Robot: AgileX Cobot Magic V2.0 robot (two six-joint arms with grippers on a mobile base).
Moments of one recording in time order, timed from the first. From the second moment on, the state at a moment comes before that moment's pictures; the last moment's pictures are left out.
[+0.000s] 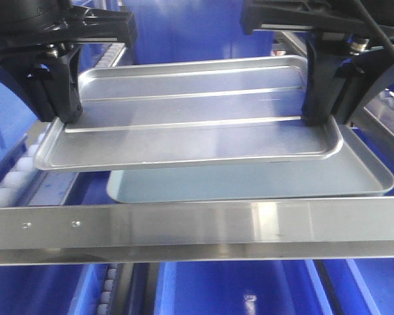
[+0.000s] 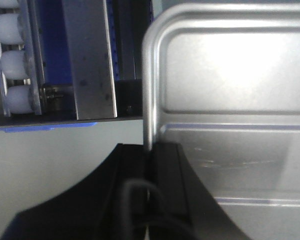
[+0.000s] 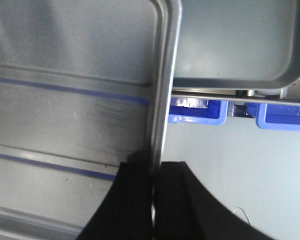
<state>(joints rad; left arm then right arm) -0.72 1.51 -1.21 0.23 0.96 -0.64 0.65 1.37 -1.08 -0.23 0.91 0.79</state>
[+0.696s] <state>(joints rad) -0.72 1.51 -1.21 0.23 0.96 -0.64 0.65 1.37 -1.08 -0.23 0.91 0.79</state>
